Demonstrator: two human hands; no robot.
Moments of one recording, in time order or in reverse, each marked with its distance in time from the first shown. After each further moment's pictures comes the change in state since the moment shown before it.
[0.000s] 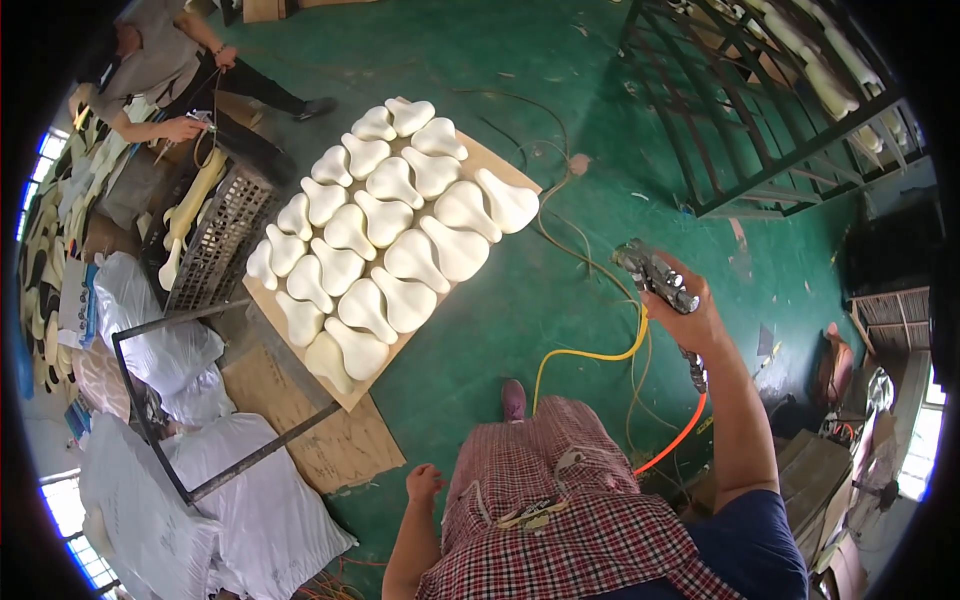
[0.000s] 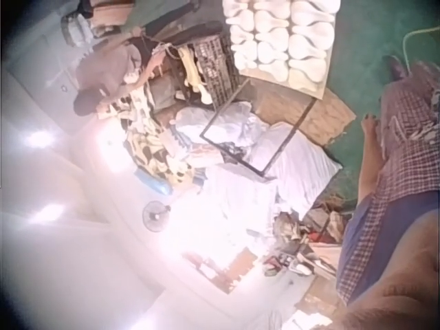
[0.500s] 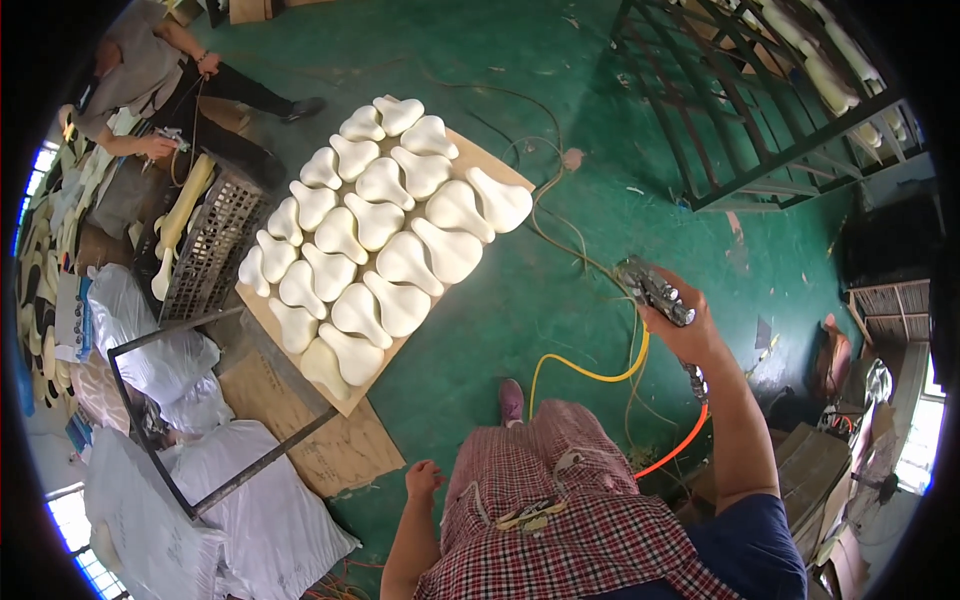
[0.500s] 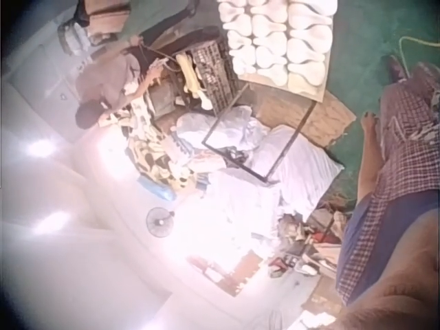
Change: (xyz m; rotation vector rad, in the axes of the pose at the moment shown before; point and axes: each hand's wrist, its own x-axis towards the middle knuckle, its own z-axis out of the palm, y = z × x) left_hand 0.000 0.031 0.019 0.089 0.002 0.002; right_hand 0.005 0.018 -0.001 -0.044 0.016 0.030
